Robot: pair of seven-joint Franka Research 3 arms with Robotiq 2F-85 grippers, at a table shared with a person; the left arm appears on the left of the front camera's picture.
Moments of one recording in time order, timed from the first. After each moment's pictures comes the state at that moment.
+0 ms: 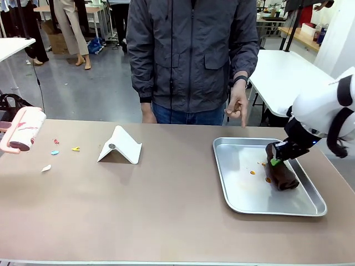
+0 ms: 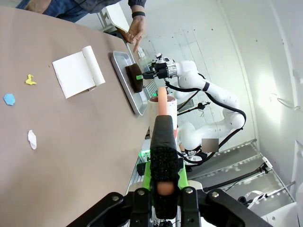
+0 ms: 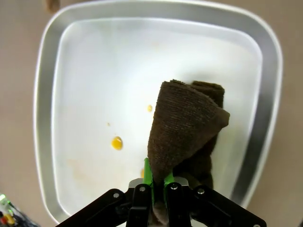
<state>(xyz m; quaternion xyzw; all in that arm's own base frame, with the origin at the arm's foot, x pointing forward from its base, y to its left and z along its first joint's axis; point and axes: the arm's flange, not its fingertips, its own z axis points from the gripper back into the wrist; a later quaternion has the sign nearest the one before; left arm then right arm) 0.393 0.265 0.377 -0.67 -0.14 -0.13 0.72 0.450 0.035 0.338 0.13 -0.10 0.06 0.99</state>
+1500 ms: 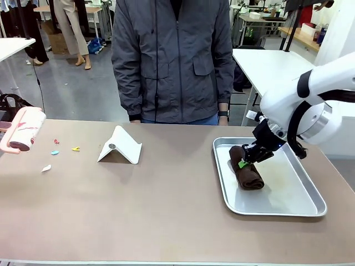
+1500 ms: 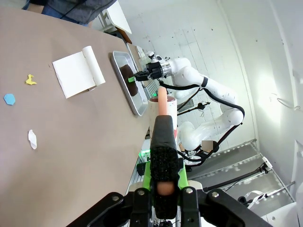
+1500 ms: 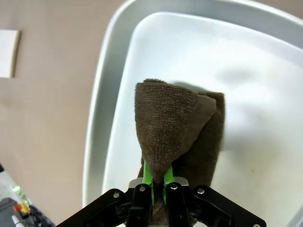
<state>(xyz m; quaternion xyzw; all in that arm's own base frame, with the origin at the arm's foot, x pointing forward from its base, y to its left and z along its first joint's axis) 0.393 0.265 0.377 -0.67 -0.14 -0.13 0.72 0.469 0.109 0.311 0.19 -0.08 0.11 0.97</state>
